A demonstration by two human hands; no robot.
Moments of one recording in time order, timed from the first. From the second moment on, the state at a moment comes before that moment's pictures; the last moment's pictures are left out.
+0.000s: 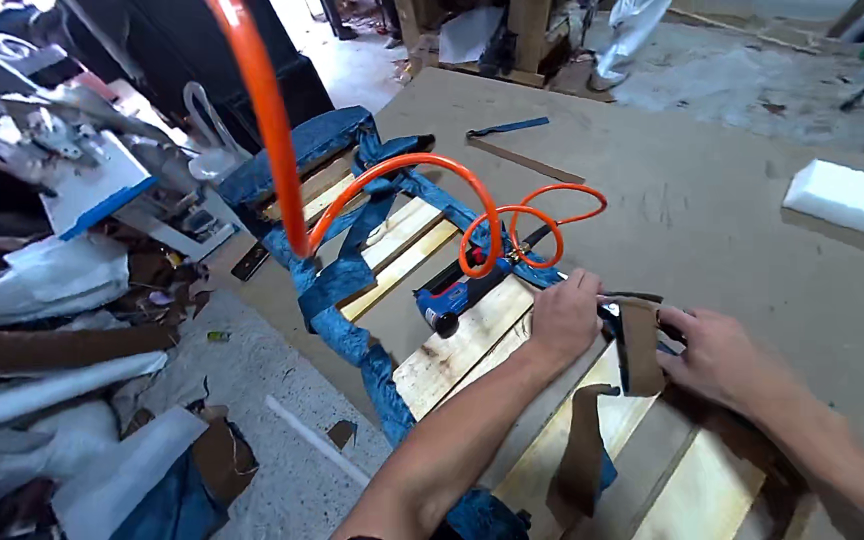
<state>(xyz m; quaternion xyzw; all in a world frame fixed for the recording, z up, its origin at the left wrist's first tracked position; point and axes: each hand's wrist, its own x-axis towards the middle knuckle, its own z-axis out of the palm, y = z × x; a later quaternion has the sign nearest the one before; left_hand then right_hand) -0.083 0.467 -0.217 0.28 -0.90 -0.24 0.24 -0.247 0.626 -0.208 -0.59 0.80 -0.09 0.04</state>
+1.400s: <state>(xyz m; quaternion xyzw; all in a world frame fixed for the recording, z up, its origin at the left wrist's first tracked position) -0.074 0.469 -0.200 0.32 -0.86 -0.37 0.15 -0.194 0.579 -0.203 -0.53 0.85 -0.02 0.08</state>
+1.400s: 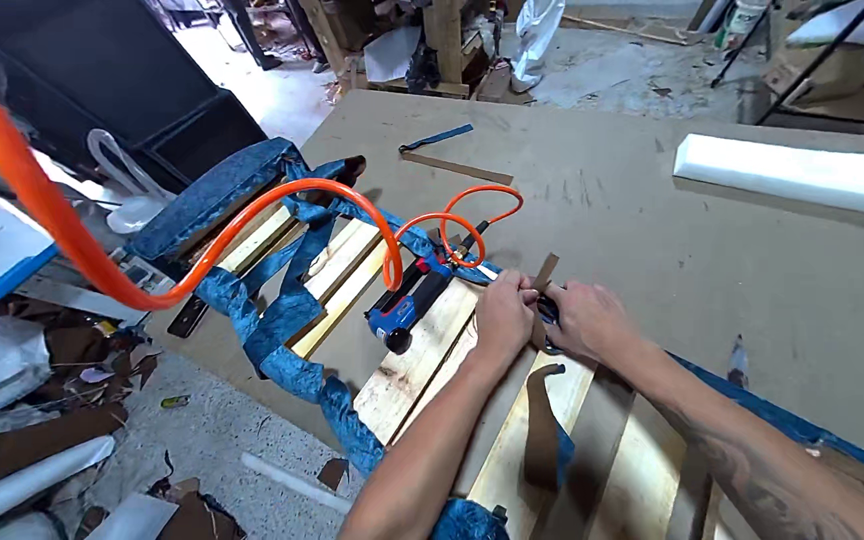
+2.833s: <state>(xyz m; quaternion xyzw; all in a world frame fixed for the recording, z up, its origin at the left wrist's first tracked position) 0.076 0.283 -0.183 0.16 -0.95 -0.26 0.10 -0.131 0.535 -0.210 -0.40 0.91 -0.07 0.08</state>
